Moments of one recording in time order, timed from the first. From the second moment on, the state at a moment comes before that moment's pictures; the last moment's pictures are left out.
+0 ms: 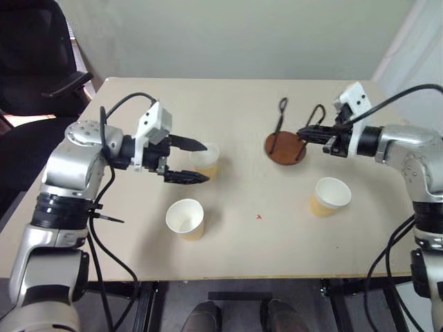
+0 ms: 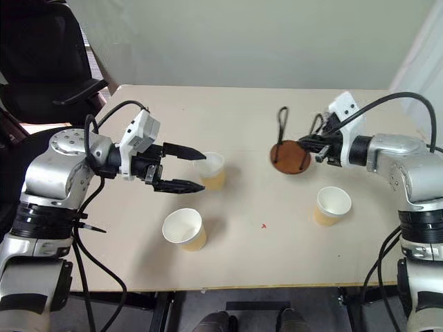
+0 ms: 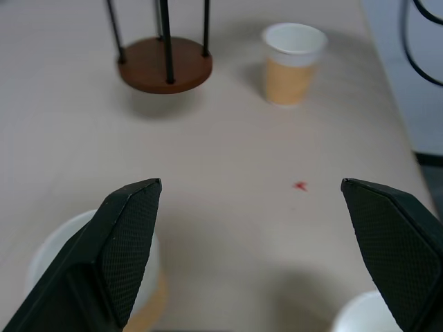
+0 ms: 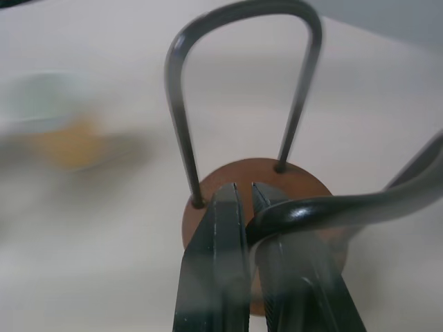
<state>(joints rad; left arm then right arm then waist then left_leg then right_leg) -0.84 0.83 -0.08 0.10 -0.42 0.54 -1.46 -0.82 -0.80 0.02 -0.16 0.48 0.90 0.90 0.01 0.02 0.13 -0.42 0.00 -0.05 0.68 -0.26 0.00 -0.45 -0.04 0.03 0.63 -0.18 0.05</state>
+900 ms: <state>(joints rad) -0.83 0.91 -0.11 0.00 -0.46 0.60 -1.56 -0.68 -0.80 0.26 -0.36 0.46 0.90 0.97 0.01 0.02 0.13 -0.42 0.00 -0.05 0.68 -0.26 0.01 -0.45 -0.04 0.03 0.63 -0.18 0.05</state>
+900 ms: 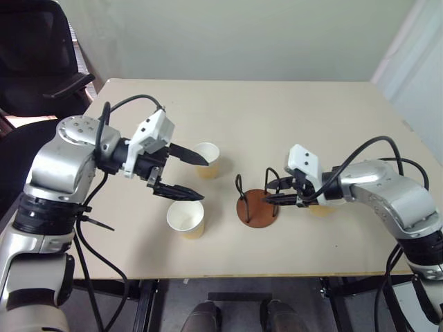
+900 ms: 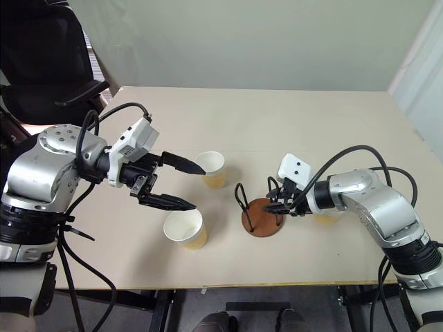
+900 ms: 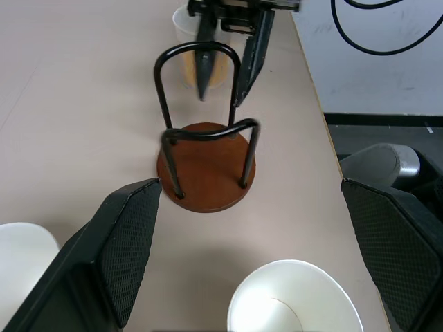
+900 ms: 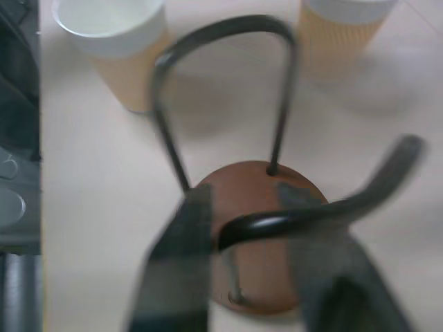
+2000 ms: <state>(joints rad) -0.68 1.39 -0.46 -0.11 -0.51 -0.03 -1.58 -0.72 -1.04 -0.07 -0.44 0.73 1.00 1.09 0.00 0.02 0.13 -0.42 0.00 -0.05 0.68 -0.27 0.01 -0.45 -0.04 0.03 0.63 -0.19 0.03</state>
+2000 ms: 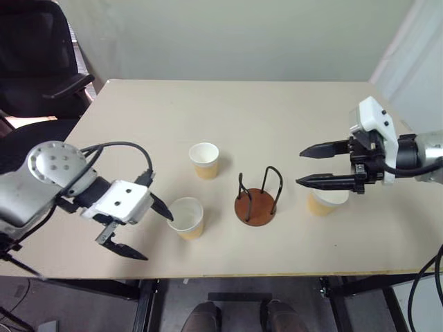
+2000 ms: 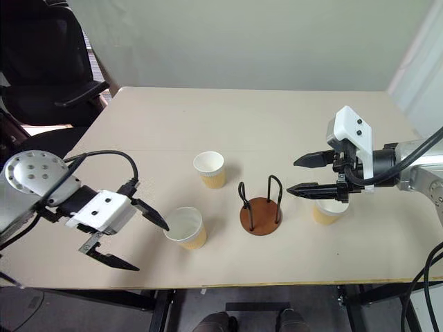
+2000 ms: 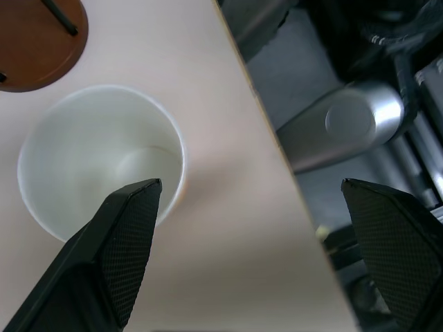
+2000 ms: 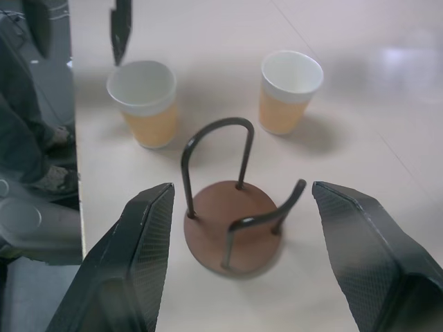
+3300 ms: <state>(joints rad) -1.20 1.15 -0.67 -0.06 -0.65 0.09 -1.58 -0.51 -1.17 -0.22 -0.48 0.81 0.83 1.19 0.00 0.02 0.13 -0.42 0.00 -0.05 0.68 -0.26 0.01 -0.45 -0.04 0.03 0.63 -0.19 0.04</state>
